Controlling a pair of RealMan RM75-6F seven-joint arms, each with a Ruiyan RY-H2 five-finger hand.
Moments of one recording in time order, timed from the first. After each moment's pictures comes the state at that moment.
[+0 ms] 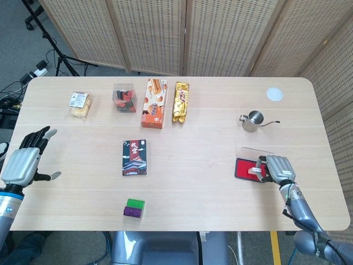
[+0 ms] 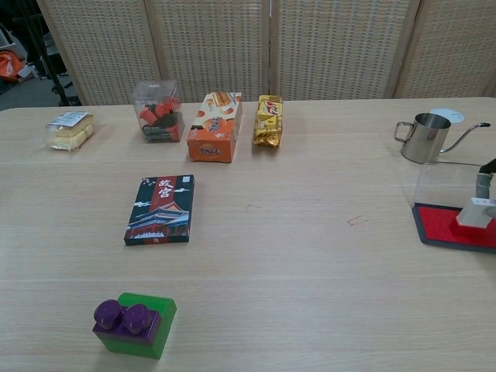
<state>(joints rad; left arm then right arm) -0.35 -0.94 -0.13 -1.92 1.19 1.18 0.10 0.53 -1.31 0.10 -1.46 -0.97 0.89 -0.13</state>
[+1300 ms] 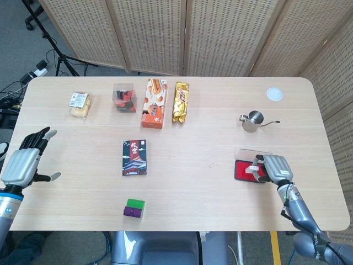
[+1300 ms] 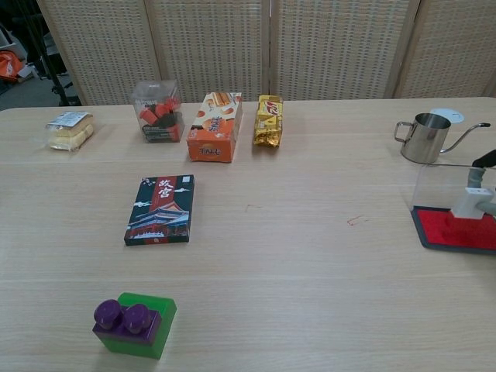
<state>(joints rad) -0.34 -0.93 -0.12 -1.92 1.19 1.18 0.09 0.51 -1.29 0.13 -1.52 -1.02 0.91 -0.10</state>
